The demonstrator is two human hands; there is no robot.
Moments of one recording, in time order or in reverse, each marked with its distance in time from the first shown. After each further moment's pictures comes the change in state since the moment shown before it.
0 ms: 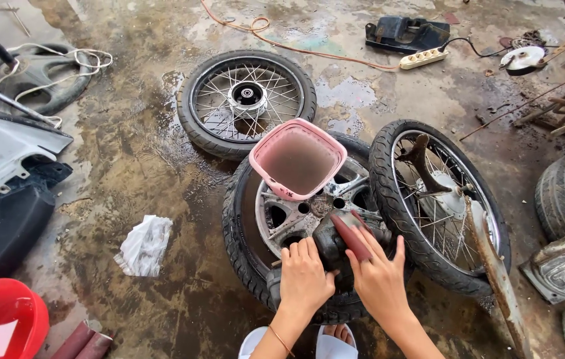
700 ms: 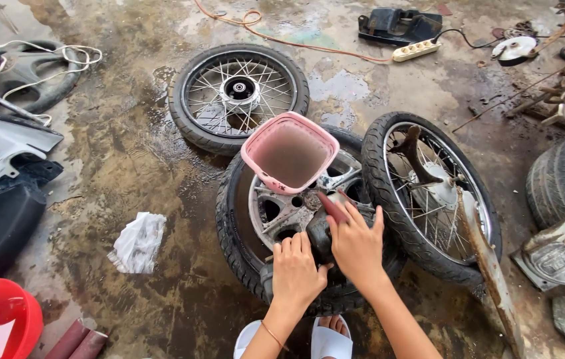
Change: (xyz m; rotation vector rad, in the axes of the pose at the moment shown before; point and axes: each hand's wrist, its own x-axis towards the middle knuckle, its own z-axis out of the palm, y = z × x) left_hand -0.005 -0.004 0.005 -0.031 0.019 -0.005; right_hand 0.039 -0.003 0.035 -0.075 -0.126 0.168
